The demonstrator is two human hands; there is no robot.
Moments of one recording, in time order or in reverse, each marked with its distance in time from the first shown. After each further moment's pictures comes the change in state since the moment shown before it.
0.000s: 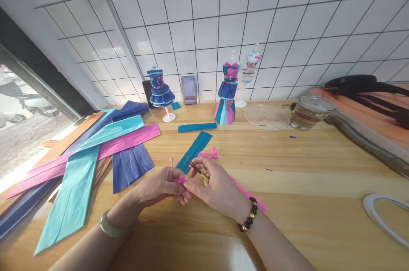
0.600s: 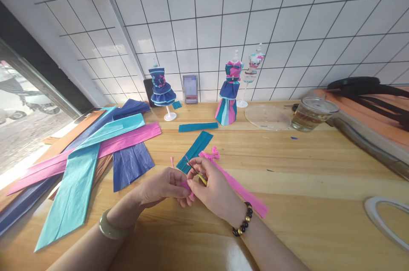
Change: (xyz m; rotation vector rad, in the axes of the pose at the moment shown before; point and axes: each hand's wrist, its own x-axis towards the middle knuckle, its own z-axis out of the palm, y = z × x) left_hand -0.001 0.000 0.004 0.111 -0.037 -0.007; right_hand 0.000 0.006 0.016 0.146 0.004 0.082
